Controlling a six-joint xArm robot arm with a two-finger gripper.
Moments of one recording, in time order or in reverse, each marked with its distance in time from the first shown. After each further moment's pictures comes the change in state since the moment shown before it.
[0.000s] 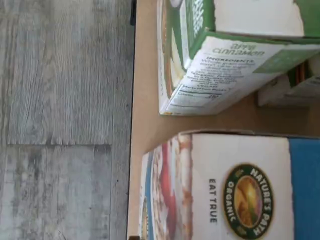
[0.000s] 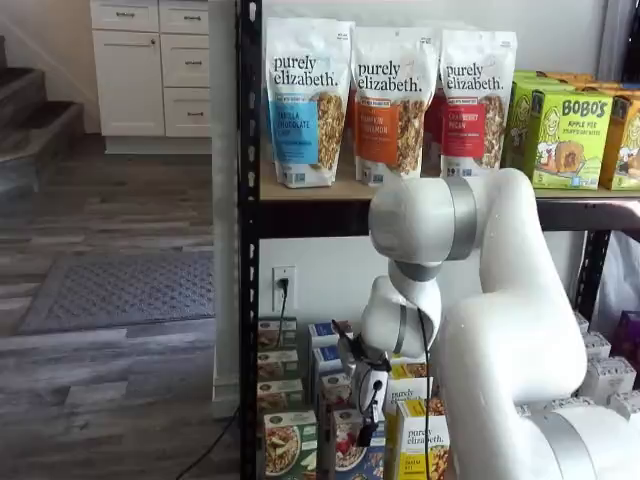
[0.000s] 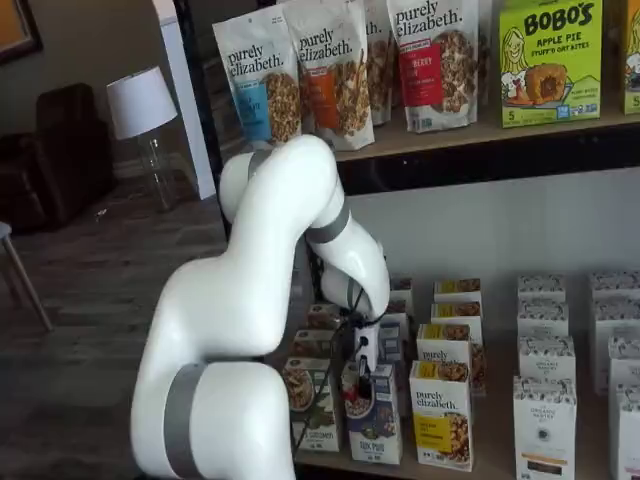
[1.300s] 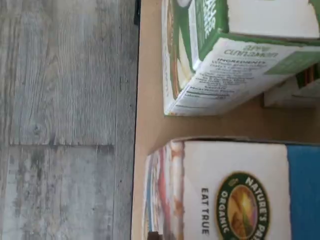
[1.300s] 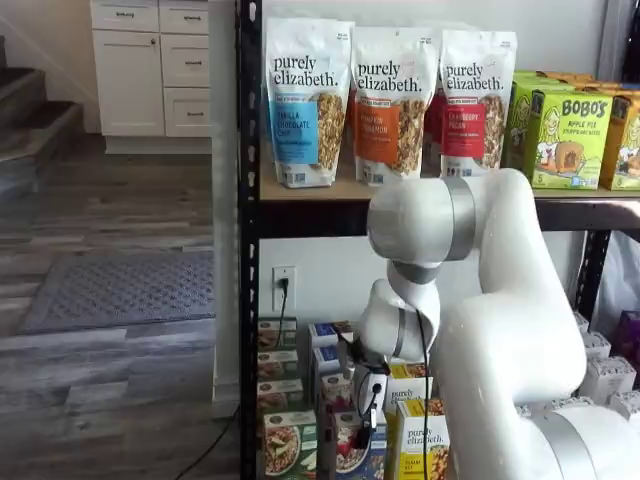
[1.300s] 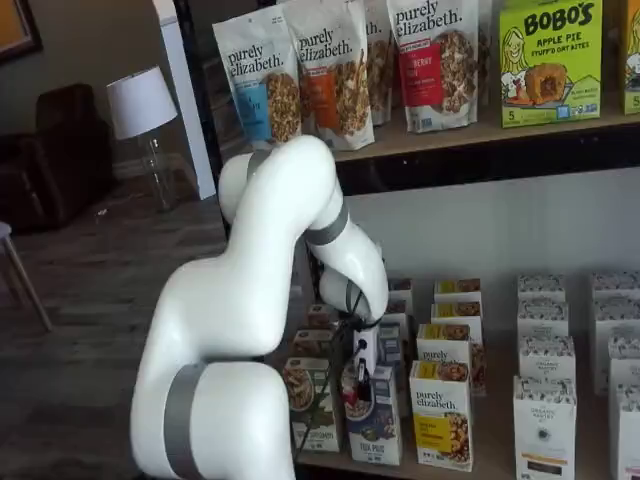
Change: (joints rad) arm 0.006 0.001 0.014 -0.011 -0.017 0.014
